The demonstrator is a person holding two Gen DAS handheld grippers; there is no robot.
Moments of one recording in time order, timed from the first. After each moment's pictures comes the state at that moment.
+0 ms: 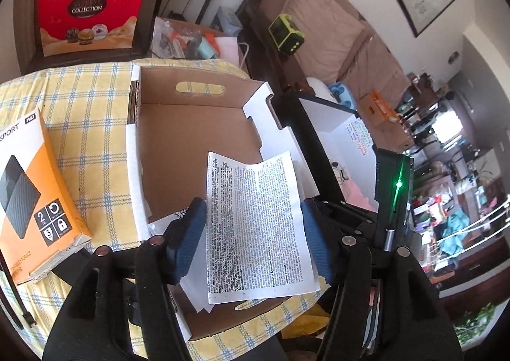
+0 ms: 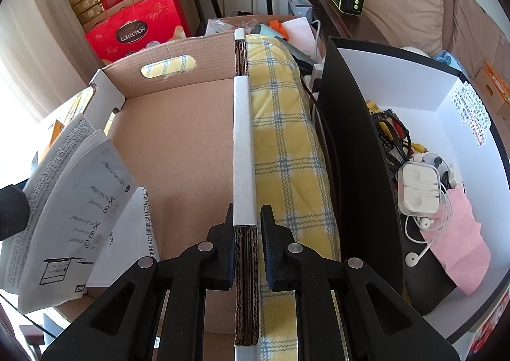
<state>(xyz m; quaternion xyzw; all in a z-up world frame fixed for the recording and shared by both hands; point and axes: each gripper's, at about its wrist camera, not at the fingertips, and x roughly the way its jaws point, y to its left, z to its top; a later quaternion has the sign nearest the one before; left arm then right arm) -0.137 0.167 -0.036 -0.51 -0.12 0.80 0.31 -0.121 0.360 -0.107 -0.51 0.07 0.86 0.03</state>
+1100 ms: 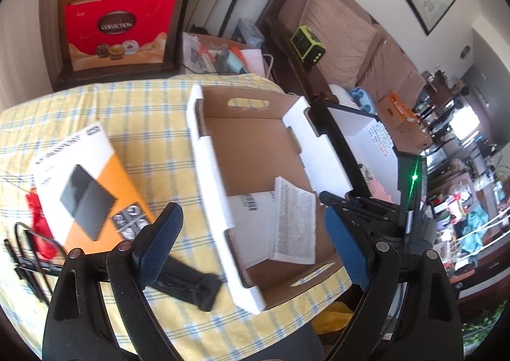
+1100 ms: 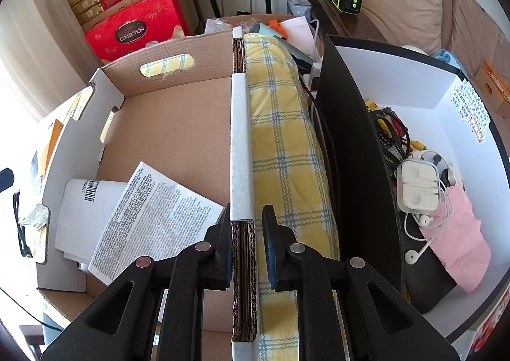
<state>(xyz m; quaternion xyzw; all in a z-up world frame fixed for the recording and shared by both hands) -0.133 0.104 -0.016 -0.49 -0.08 0.83 0.26 -0.118 0.363 -0.107 -0.51 0.07 0.86 0.03</state>
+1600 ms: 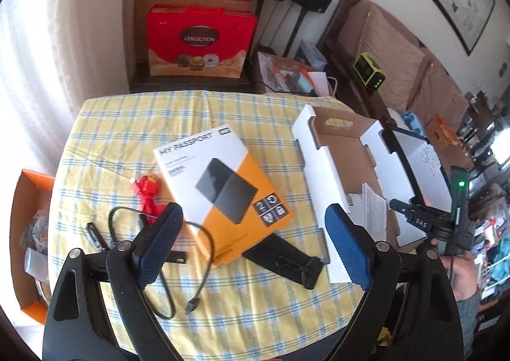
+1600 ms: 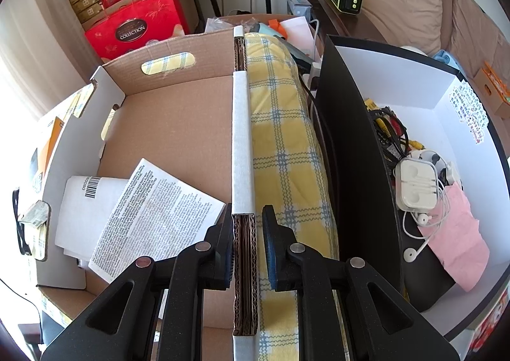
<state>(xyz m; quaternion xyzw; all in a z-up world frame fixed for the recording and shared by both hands) -0.120 -0.005 -0.014 -0.48 -0.08 0.86 0.15 -0.114 0.360 -0.106 -0.51 0.07 0.86 0.03</state>
